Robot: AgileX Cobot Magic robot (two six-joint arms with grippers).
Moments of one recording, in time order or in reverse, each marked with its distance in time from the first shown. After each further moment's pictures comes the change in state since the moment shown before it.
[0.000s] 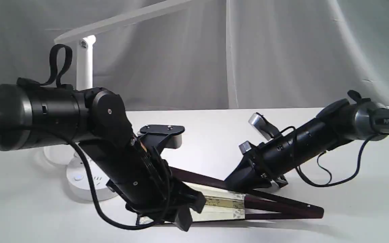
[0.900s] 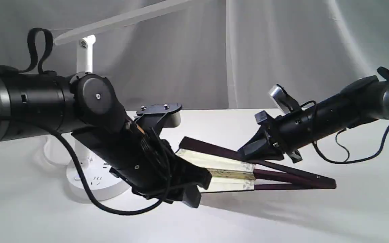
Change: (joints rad) left arm 0.000 -0.063 0.000 -0.084 -0.074 0.000; right arm -0.059 -0.121 0.004 0.054 0.002 0.048
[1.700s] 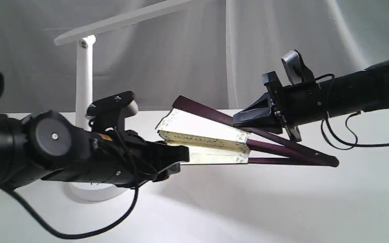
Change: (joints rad) left arm 0.000 -0.175 0.332 -0.213 -0.600 -0.002; right arm 0.000 -0.230 0.220 0.232 -0.015 -0.028
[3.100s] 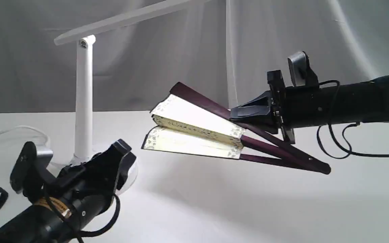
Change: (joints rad) left arm -0.080 -0.010 0.444 0.356 -0.941 -1.050; right arm 0.000 -0.019 0.104 0.172 -0.006 -0.139
